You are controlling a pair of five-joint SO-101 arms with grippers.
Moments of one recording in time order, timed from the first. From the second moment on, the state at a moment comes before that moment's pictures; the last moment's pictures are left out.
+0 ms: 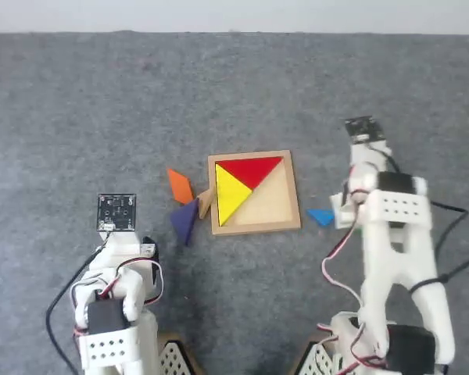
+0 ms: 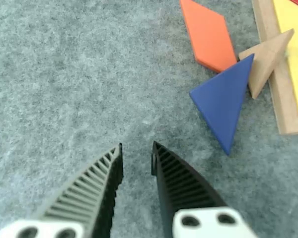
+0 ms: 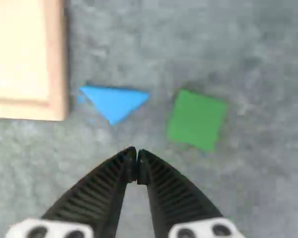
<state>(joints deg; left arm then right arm) -14.9 -102.8 97.2 72.0 -1.5 0.3 -21.2 41.1 65.7 12.6</state>
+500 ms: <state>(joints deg) -14.9 -102.8 97.2 72.0 -1.5 -1.1 -21.2 49.1 57.1 9.7</state>
